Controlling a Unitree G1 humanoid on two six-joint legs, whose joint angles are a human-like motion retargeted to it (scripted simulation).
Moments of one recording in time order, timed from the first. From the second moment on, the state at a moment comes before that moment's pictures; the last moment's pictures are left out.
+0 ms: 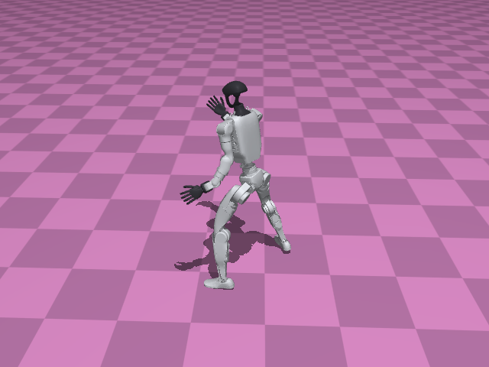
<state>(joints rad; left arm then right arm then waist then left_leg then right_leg) 0.04 0.10 0.79 0.90 0.21 -0.57 0.30 -0.67 -0.29 -0.11 0.14 0.99 -0.19 0.39 -0.09 0.13 0.03 -0.52 0.45 0.15 0.45 0.01 -0.26 -0.21 -0.40 -0.49 0.41 -0.08 0.19</state>
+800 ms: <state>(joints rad) 0.12 0.14 0.45 1.42 -0.29 -0.39 -0.12 -0.40 -0.92 -0.52 -0.41 0.34 -0.65 -0.39 -0.41 0.12 0.06 -0.15 0.15 0.14 0.22 -0.21 -0.26 -0.77 -0.53 -0.26 0.67 -0.15 0.14</state>
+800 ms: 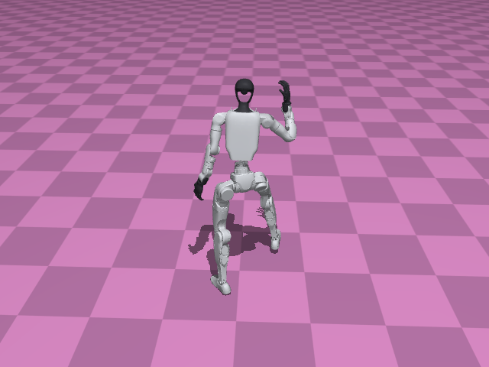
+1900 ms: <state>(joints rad) -0.95 0.64 -0.36 0.48 0.63 0.14 -0.25 -1.07 -0.76 0.46 -0.11 -0.92 -0.51 -0.36 -0.34 0.15 -0.12 -0.32 0.44 0.37 0.43 -0.03 -0.18 0.01 -0.03 0.07 0.49 -0.15 -0.04</state>
